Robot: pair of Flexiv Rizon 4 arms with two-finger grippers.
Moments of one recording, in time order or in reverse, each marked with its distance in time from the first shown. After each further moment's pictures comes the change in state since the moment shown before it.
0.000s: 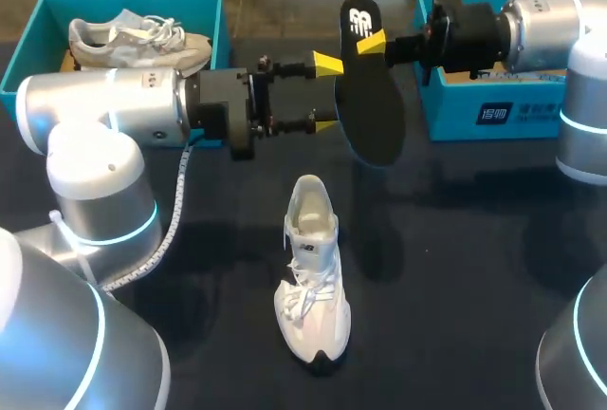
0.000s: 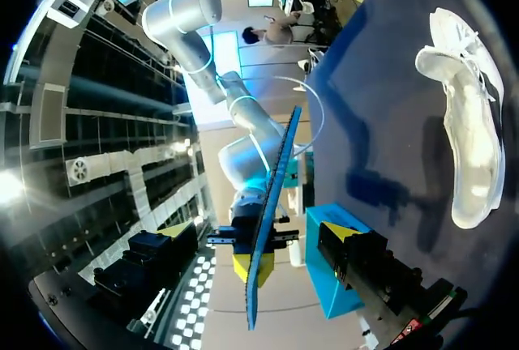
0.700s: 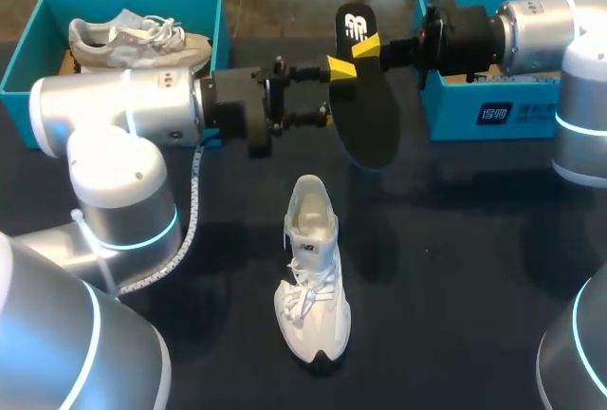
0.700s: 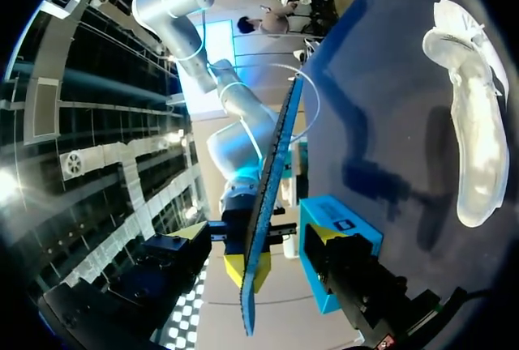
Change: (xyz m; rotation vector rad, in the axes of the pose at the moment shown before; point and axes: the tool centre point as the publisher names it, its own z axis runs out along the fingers) left arm 0.007 0.009 0.016 -0.048 0.030 -0.010; right arm -0.004 -0.001 0.006 -0.005 -0.015 0.020
